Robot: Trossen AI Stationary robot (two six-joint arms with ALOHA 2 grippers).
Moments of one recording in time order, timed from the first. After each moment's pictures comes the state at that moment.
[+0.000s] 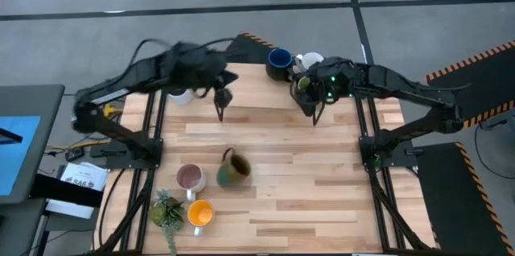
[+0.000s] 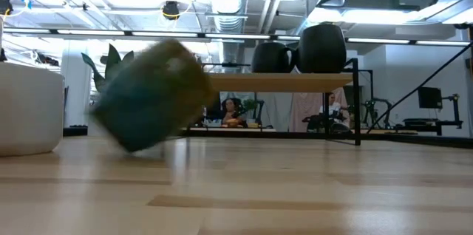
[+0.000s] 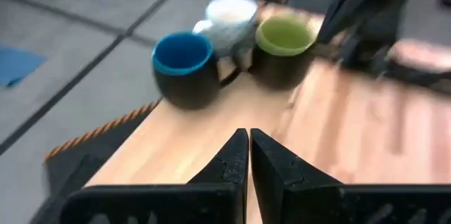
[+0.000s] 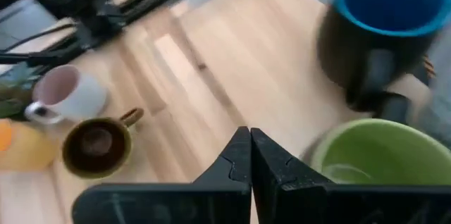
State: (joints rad) left arm 0.23 1.38 1.69 -0.76 -0.24 -0.11; right arm -0.25 1.27 1.43 -0.85 0.13 0.37
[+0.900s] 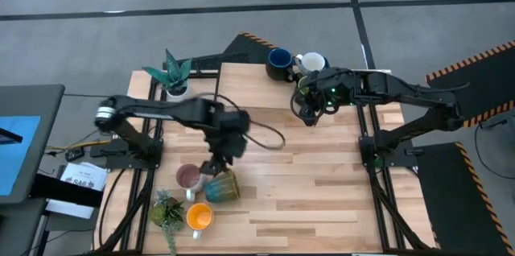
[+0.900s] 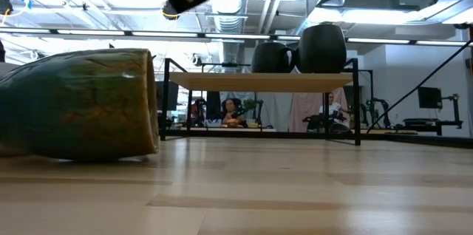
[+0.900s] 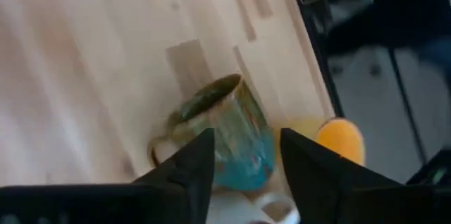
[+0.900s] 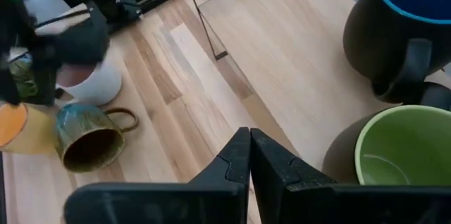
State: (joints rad) left arm -0.03 1.63 1.54 -1.07 0.48 0.17; right arm -0.12 1.26 1.43 -0.87 0.18 0.41
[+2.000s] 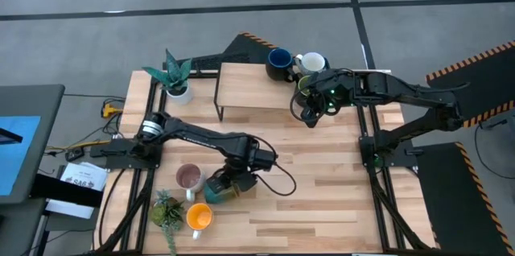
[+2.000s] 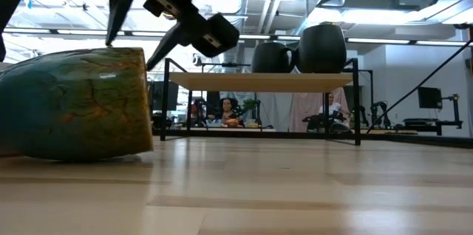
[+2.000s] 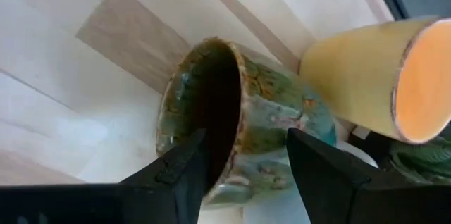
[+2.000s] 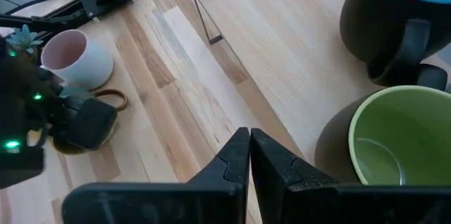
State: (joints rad) left arm -0.19 2.07 1.78 -1.34 0.37 0.68; right arm -0.12 1.26 1.43 -0.93 0.18 0.41
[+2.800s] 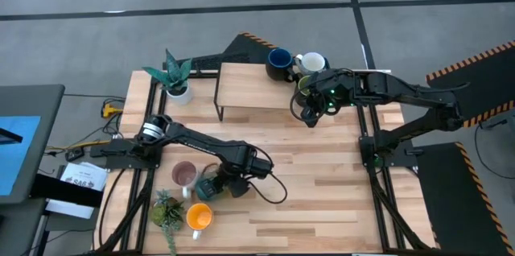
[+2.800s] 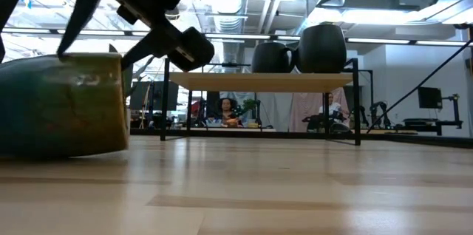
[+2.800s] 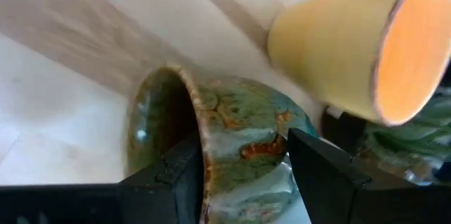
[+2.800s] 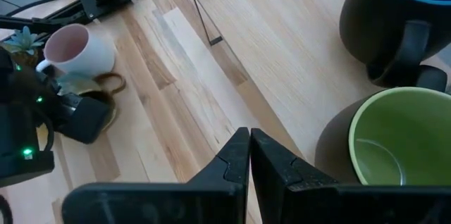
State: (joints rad) left arm -0.22 2.08 1.71 -1.39 0.36 0.70; right arm -0.13 1.26 1.43 -0.92 0.18 0.41
